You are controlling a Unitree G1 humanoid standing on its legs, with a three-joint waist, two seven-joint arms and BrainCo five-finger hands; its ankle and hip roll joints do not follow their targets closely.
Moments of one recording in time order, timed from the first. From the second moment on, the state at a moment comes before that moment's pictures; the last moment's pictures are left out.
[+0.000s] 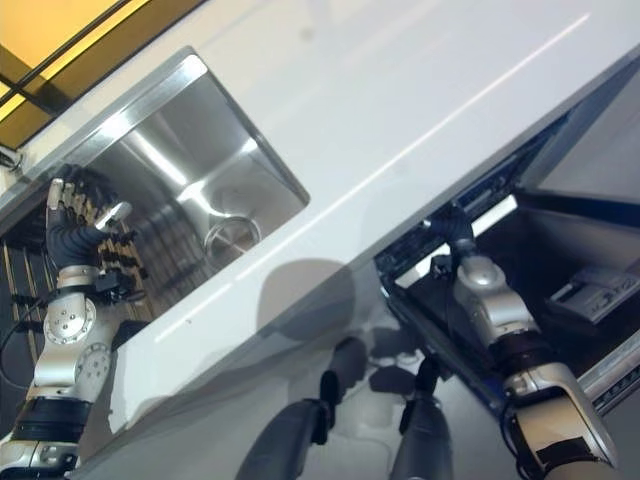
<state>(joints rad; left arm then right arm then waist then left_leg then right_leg) -0.23 0.58 0.09 0.11 -0.54 -0.25 0.29 -0.61 -0.65 0.29 0.45 0.53 0.11 -0.15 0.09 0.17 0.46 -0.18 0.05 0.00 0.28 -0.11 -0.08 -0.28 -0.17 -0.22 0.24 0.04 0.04</state>
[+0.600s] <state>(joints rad) -0.05 0.49 0.14 0.11 -0.52 -0.18 0.17 -0.19 -0.60 -0.07 0.08 0.26 0.17 -0.18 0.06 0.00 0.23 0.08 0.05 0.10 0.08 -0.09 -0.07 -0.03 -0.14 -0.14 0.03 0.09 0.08</state>
